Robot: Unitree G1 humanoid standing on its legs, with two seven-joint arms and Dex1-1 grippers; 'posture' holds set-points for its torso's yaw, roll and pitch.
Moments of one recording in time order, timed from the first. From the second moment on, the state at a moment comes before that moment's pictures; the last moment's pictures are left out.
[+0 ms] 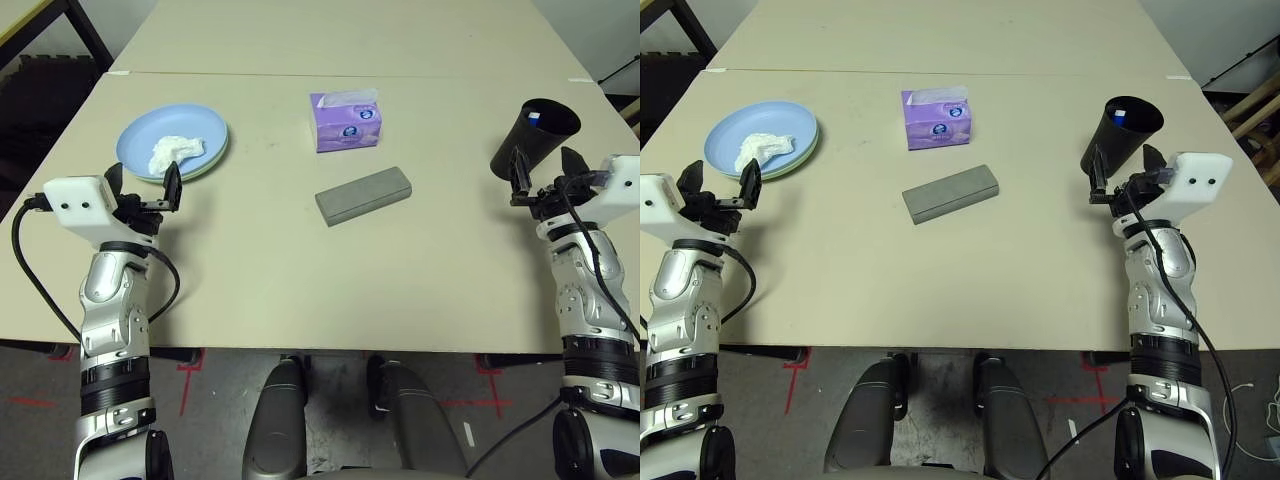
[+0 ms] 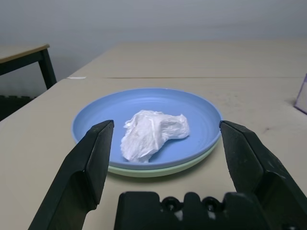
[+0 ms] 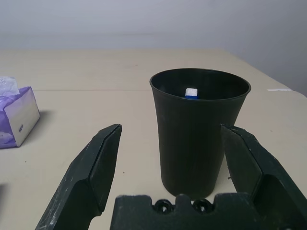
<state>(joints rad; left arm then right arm) -0.30 0.41 0.39 0.12 -0.29 -0.06 -0.25 -0.38 -0.34 -0.35 0.20 0.30 -0.07 0.25</state>
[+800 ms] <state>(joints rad) -0.33 0.41 0.38 0.13 -0.29 -0.05 -0.27 -0.38 -0.35 -0.35 0.19 0.30 -0.05 0.23</state>
